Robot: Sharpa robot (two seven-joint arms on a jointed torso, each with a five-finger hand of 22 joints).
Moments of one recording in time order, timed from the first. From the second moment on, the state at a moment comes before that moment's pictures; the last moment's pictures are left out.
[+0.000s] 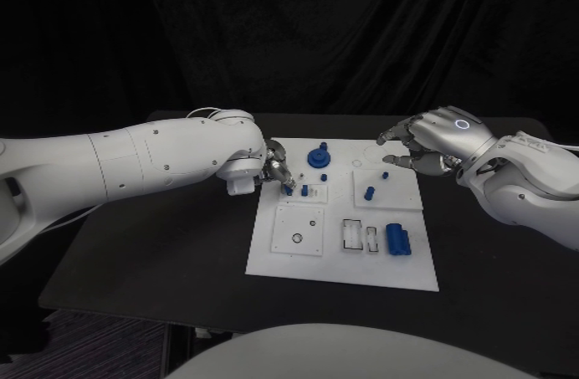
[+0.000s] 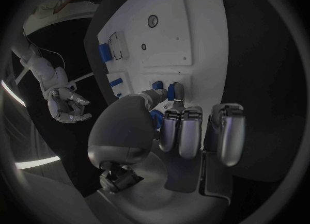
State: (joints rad) left arm 1.35 -0.61 -0.21 1.32 -0.85 0.16 -0.60; left_hand 1.15 -0.01 0.52 0.14 0.36 0.84 0.10 0.48 0.89 1.46 -0.02 1.58 1.31 1.47 -0.07 1.56 1.31 0.01 1.46 0.04 1.49 1.31; right arm 1.38 -0.92 -0.25 1.60 -1.78 -0.50 0.01; right_hand 1.43 -0.06 0.19 0.26 0.21 0.84 0.07 0.10 0.36 0.92 0.06 1.45 1.19 1.43 0.00 1.47 1.31 0.09 1.20 0.12 1.10 1.31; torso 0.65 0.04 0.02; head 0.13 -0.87
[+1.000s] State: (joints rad) left arm 1.32 -0.60 -0.21 1.31 -0.85 0.11 -0.58; left_hand 1.15 -0.02 0.51 0.13 0.32 0.85 0.06 0.45 0.91 1.46 -0.02 1.58 1.31 1.47 -0.07 1.56 1.31 0.01 1.46 0.04 1.48 1.31; right arm 1.37 -0.92 -0.25 1.60 -1.77 -0.47 0.00; right_hand 1.43 -0.06 0.19 0.27 0.20 0.85 0.07 0.10 0.36 0.91 0.06 1.44 1.18 1.42 0.01 1.47 1.31 0.11 1.19 0.12 1.09 1.31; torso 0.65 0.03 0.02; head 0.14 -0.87
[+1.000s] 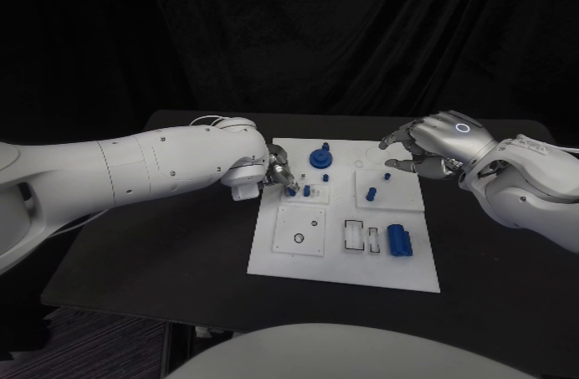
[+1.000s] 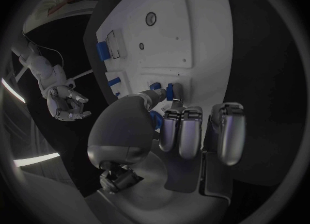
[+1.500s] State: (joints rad) left arm 1.30 -0.63 -0.21 1.34 -0.88 0.02 -0.54; left_hand 1.14 -0.02 0.51 0.12 0.32 0.85 0.06 0.44 0.92 1.46 -0.02 1.58 1.31 1.47 -0.07 1.56 1.31 0.01 1.46 0.04 1.48 1.31; right arm 1.37 -0.93 -0.25 1.60 -1.77 -0.46 -0.01; right_hand 1.43 -0.06 0.19 0.27 0.20 0.85 0.07 0.10 0.36 0.91 0.06 1.44 1.18 1.42 0.01 1.47 1.31 0.11 1.19 0.12 1.08 1.31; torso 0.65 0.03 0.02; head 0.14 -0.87
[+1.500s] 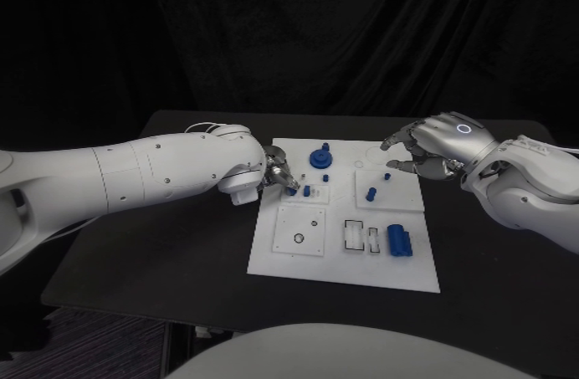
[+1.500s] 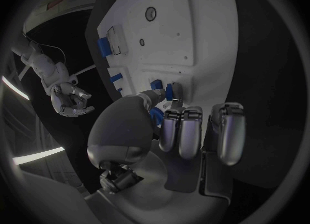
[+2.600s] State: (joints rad) left arm 1.30 -0.64 -0.21 1.35 -0.95 0.02 -0.54; left_hand 1.11 -0.03 0.48 0.14 0.31 0.87 0.05 0.43 0.93 1.46 -0.02 1.58 1.31 1.47 -0.07 1.56 1.31 0.01 1.46 0.04 1.48 1.31; right arm 1.36 -0.92 -0.25 1.60 -1.77 -0.43 -0.03; right_hand 1.44 -0.06 0.19 0.27 0.21 0.85 0.07 0.10 0.36 0.90 0.06 1.44 1.17 1.42 0.01 1.47 1.31 0.11 1.18 0.12 1.07 1.31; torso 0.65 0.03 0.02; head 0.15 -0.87
